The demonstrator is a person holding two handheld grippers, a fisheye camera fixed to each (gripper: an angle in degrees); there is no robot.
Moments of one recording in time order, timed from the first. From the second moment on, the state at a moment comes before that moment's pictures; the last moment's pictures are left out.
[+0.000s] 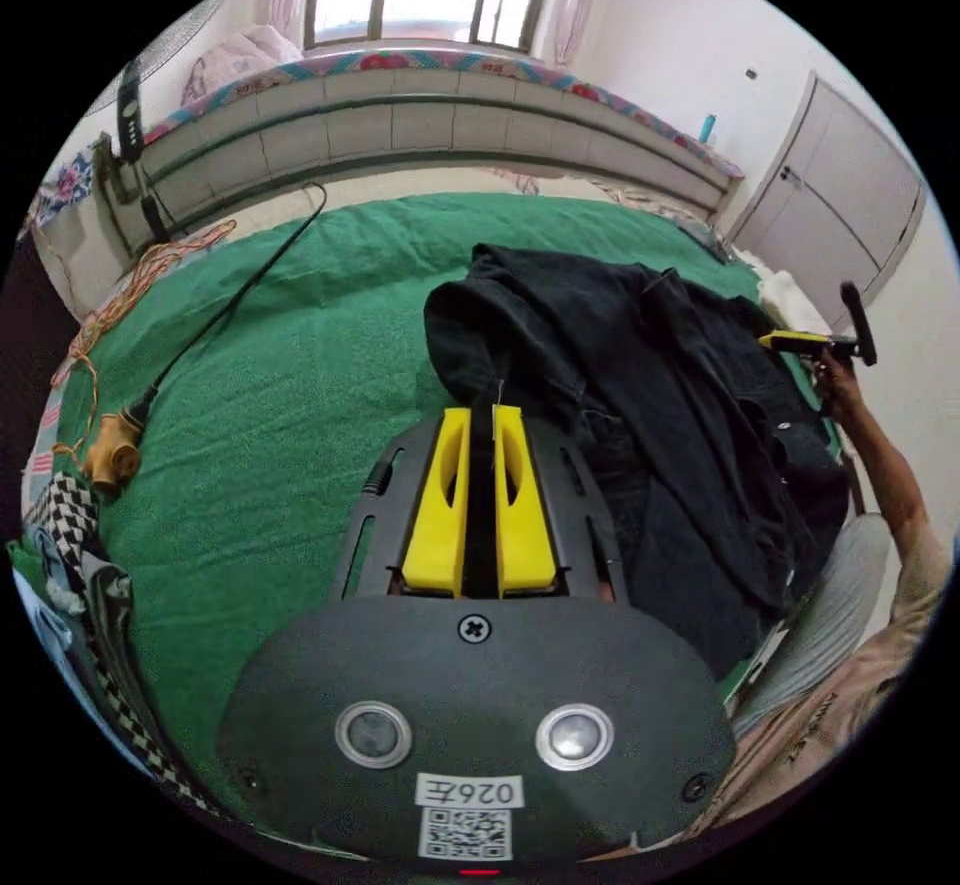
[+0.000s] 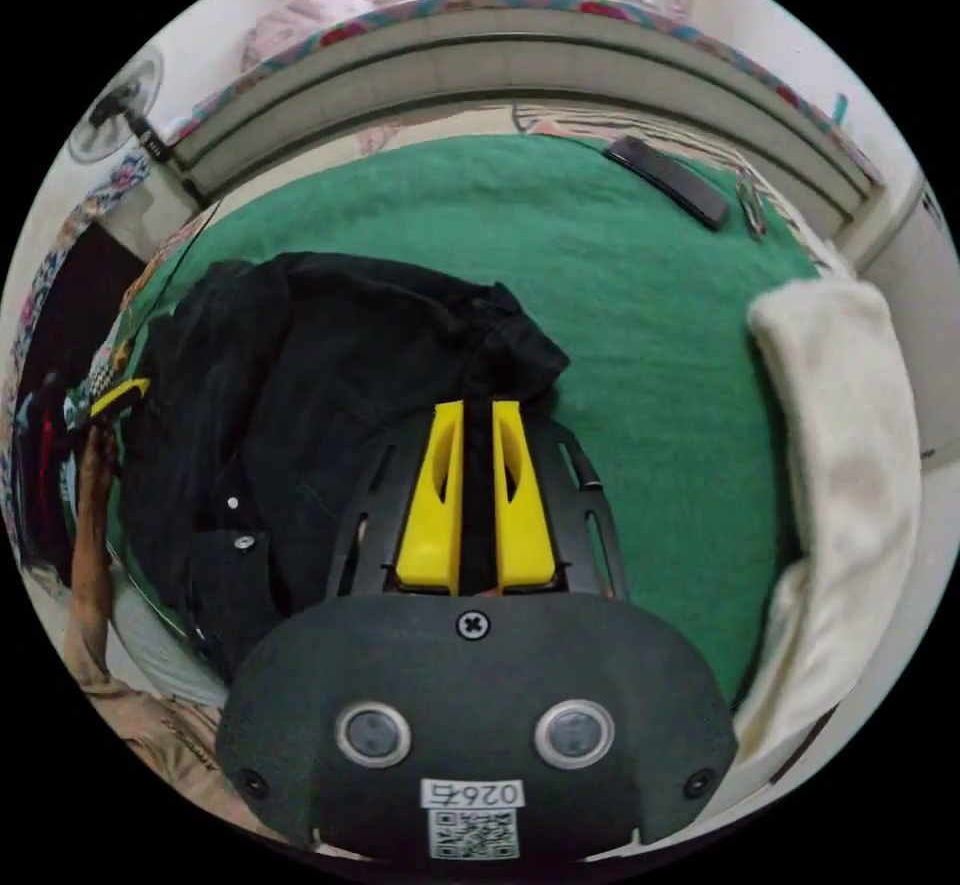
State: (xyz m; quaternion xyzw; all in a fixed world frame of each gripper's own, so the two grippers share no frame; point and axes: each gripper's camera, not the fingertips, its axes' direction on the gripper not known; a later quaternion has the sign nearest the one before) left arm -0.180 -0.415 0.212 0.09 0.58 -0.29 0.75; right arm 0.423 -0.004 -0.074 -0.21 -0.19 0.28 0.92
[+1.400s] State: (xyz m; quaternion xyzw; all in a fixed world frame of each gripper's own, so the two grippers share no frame) left arm -0.107 -0.378 -0.014 0.26 0.70 0.12 0.65; right arm 0.285 -0.118 -0.054 -0.19 -0.40 0.14 0.88
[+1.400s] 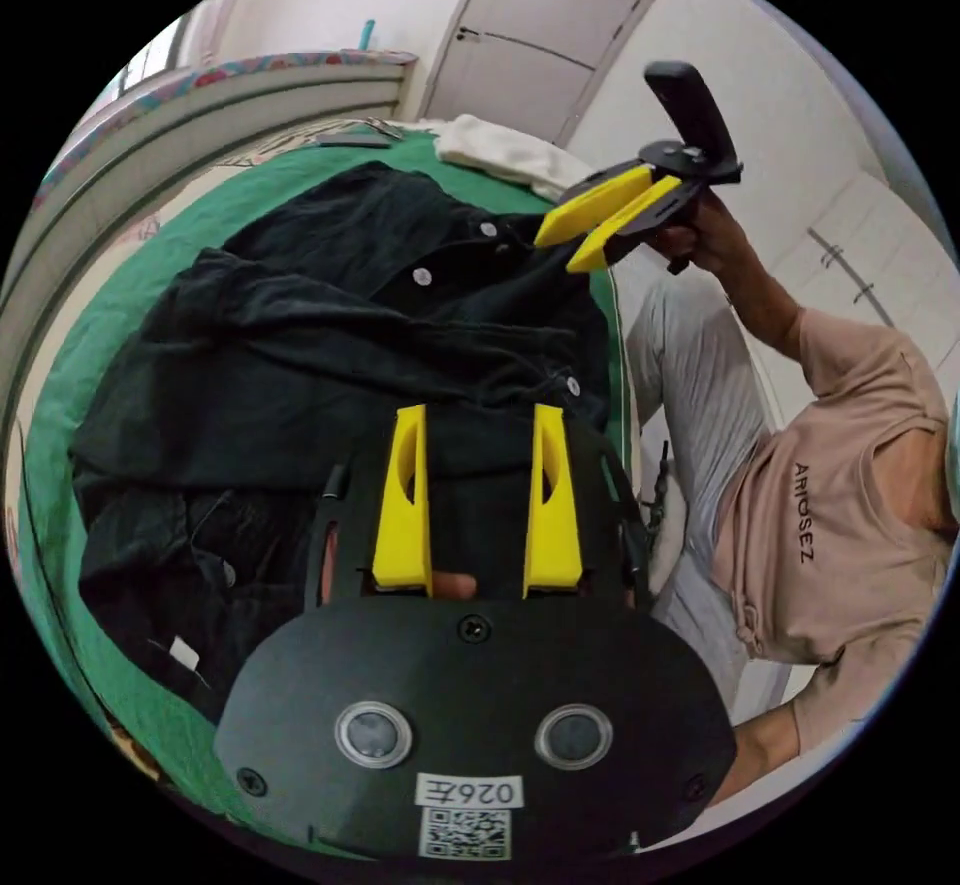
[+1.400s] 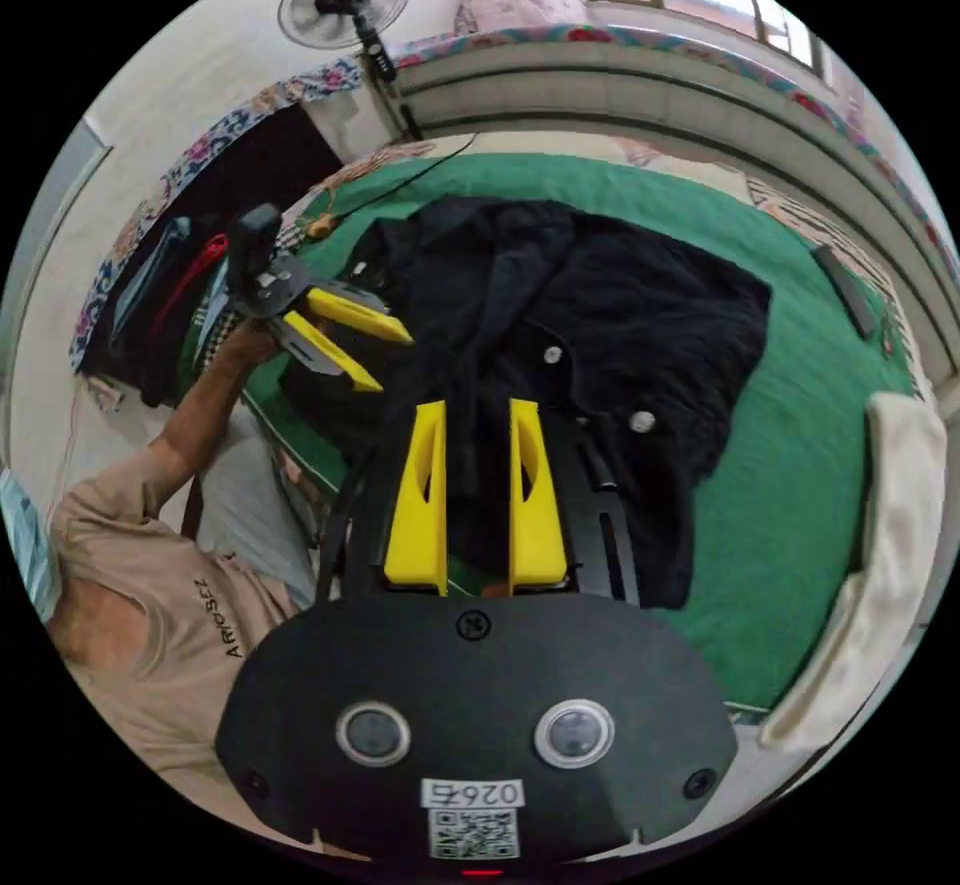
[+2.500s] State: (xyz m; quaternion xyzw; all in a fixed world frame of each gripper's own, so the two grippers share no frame) left arm -0.374 -0.485 0.260 0.30 0.66 -0.47 0.51; right arm 0.393 -0.150 0.101 -0.15 -0.72 0.12 0.67
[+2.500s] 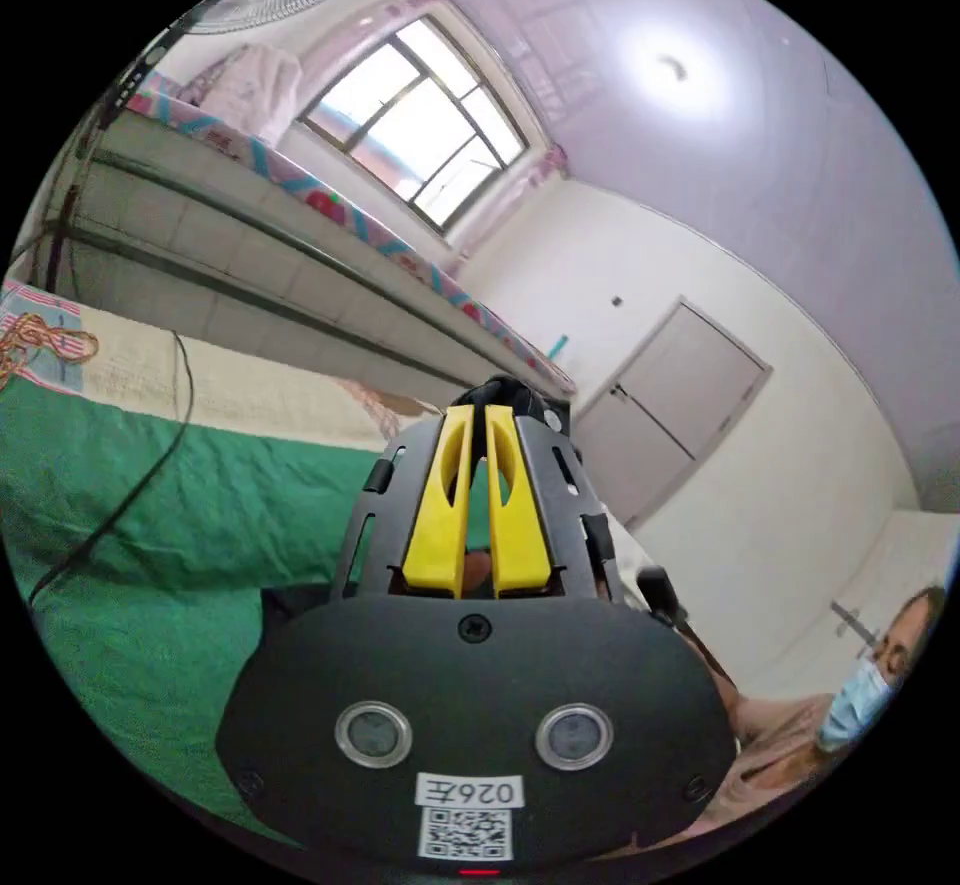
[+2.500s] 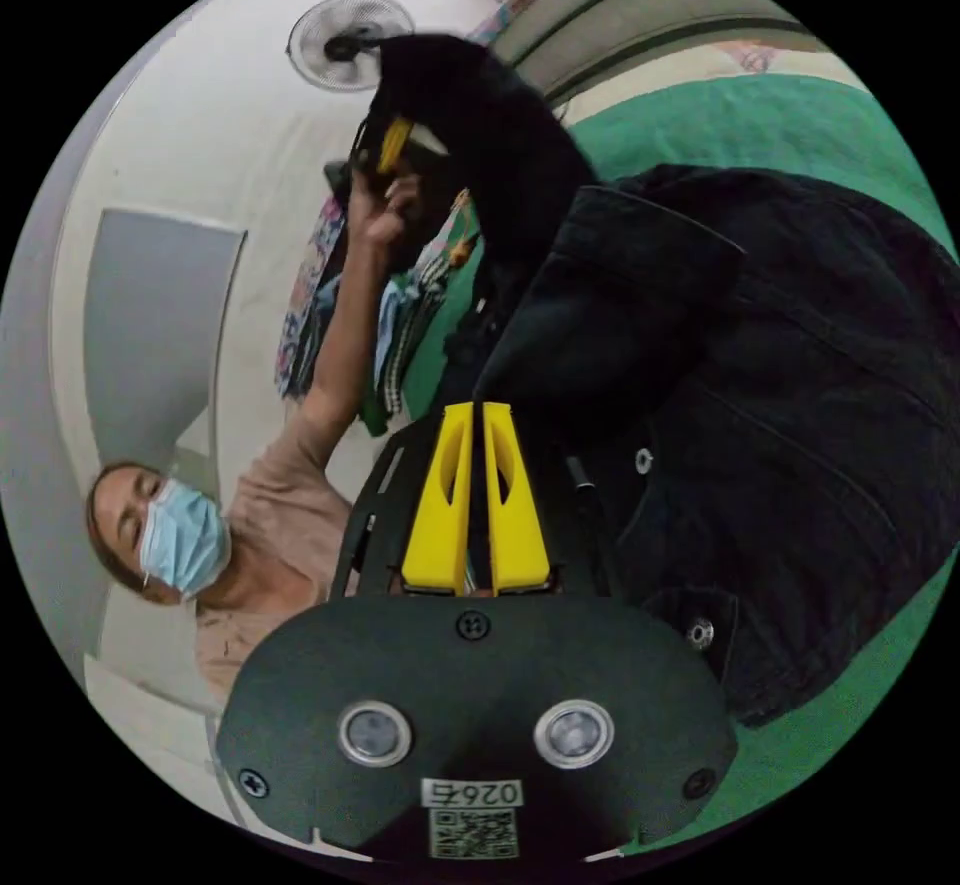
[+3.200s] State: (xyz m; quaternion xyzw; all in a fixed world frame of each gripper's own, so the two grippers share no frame) left arm -0.206 -0.427 0.116 0.21 0.73 -0.17 0.62; right arm 0.277 -0.154 0.017 -0.27 -0.53 -0.03 0.80
